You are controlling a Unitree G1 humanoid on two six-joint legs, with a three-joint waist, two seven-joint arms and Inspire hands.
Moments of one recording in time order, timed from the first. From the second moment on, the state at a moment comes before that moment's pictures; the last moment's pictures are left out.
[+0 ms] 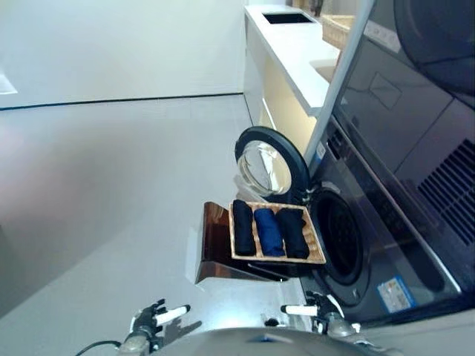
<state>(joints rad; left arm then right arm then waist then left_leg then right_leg) 0.05 0.20 -0.21 1.28 -0.30 -0.18 0.03 -0.05 -0.23 0.23 1.31 0.09 -0.11 -0.13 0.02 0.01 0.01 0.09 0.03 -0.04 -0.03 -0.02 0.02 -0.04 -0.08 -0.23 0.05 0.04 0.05</state>
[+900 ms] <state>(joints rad) 0.06 0.22 -0.13 1.16 -0.40 -0.21 0.04 -0.24 -0.27 0.19 1.33 0.28 -0.10 -0.16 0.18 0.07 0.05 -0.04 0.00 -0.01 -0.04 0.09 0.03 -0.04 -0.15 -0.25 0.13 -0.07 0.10</state>
